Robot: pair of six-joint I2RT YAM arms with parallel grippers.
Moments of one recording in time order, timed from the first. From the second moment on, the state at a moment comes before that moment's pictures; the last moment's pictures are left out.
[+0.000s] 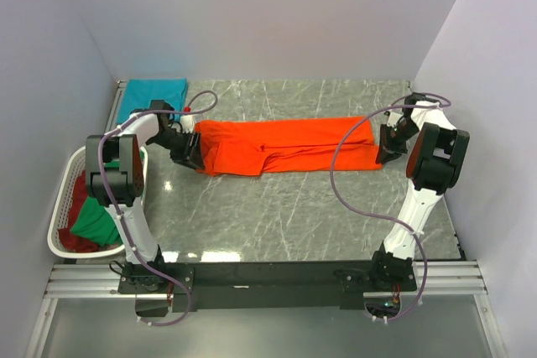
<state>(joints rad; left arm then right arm) 0.02 1.94 1.35 -0.84 0.63 0.28 -0.30 2.15 1.66 -1.05 -0.29 -0.18</state>
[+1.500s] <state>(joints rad) -0.01 1.65 1.19 -0.81 0.76 0.28 -0.11 1.81 1.59 -1.01 -0.50 -0.19</state>
